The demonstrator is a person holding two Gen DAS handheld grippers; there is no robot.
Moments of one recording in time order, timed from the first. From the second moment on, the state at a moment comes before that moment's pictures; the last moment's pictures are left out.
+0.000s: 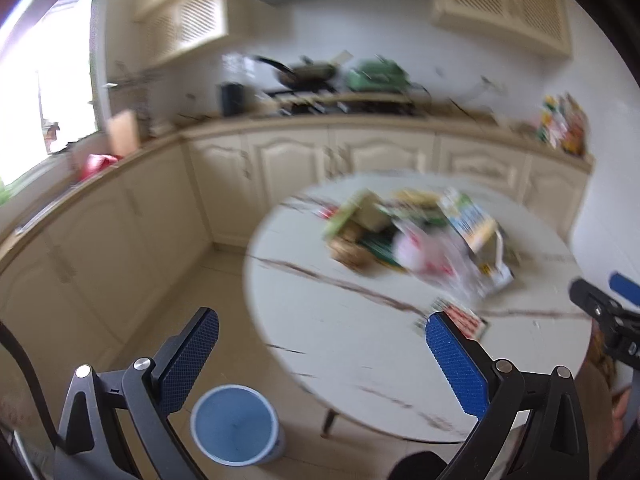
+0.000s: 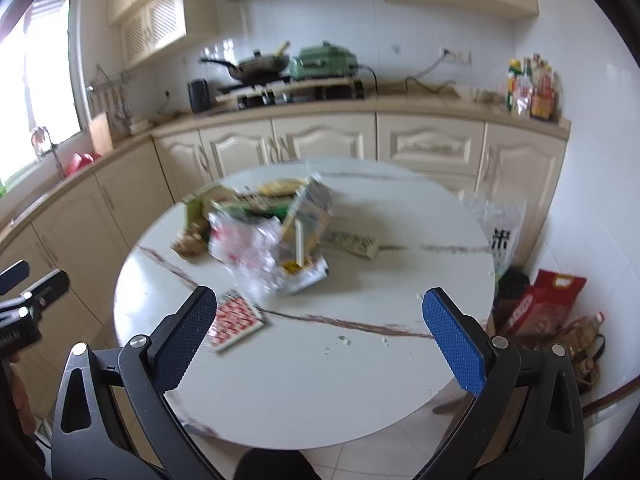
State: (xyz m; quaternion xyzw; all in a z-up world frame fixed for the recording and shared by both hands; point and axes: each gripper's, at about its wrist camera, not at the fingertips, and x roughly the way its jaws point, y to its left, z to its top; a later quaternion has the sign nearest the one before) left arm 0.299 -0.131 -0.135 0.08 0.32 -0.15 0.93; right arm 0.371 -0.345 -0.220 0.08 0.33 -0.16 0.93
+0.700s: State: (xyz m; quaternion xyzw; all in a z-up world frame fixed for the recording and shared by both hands) left arm 0.444 -0.197 -0.164 0.13 0.43 -0.26 0.86; right arm 0.406 -0.412 -0.262 0.12 0.37 -0.18 0.90
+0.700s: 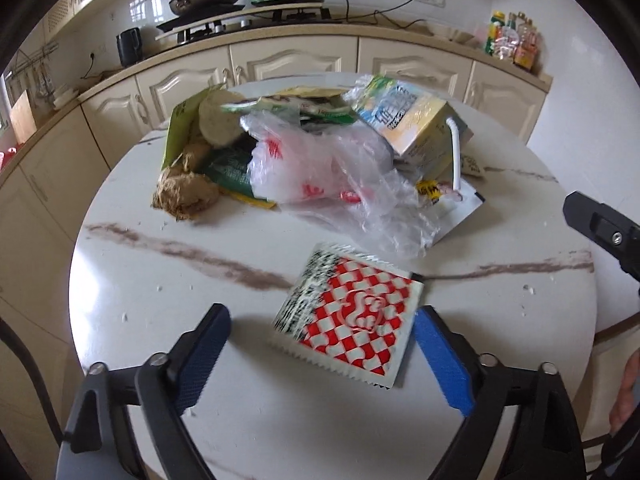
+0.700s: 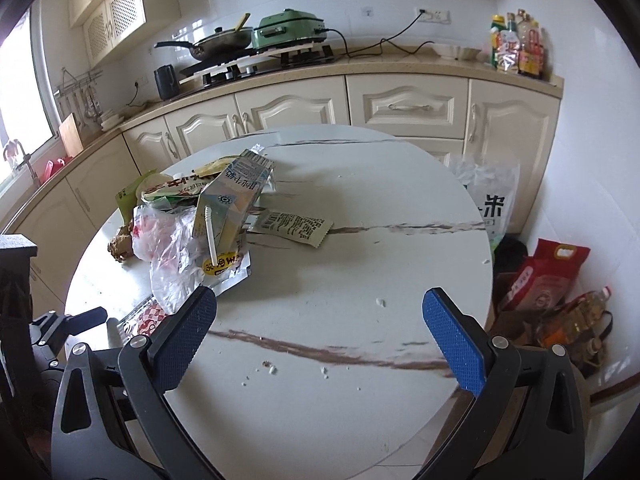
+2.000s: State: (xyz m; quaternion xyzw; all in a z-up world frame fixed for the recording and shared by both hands) left arm 0.433 -0.119 -0.144 0.03 0.39 -0.33 0.86; right arm 0.540 -0.421 -0.290 0.20 0.41 -0.05 0.89
